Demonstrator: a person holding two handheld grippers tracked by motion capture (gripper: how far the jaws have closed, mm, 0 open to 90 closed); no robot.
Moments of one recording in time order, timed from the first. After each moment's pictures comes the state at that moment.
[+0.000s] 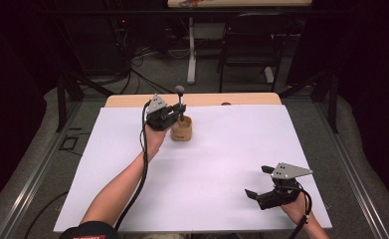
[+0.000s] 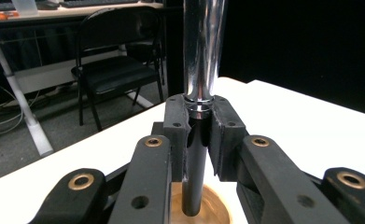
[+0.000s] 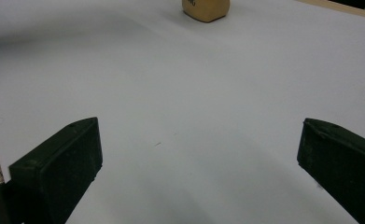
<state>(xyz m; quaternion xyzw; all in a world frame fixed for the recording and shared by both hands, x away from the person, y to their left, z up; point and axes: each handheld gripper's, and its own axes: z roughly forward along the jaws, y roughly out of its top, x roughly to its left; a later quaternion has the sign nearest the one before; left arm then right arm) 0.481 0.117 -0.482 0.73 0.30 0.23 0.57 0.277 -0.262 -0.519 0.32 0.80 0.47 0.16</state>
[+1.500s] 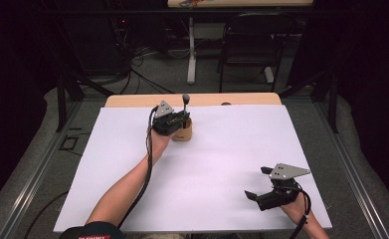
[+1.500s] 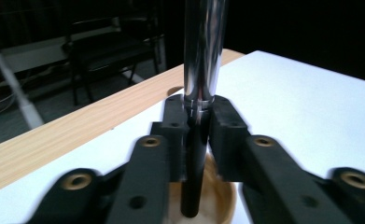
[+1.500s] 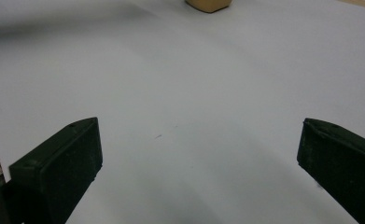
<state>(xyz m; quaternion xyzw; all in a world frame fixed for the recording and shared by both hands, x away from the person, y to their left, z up) 0.487 0.109 -0.509 0.75 0.30 0.20 0.55 0.278 -0.260 -0.520 0.32 0.82 0.46 0.16</state>
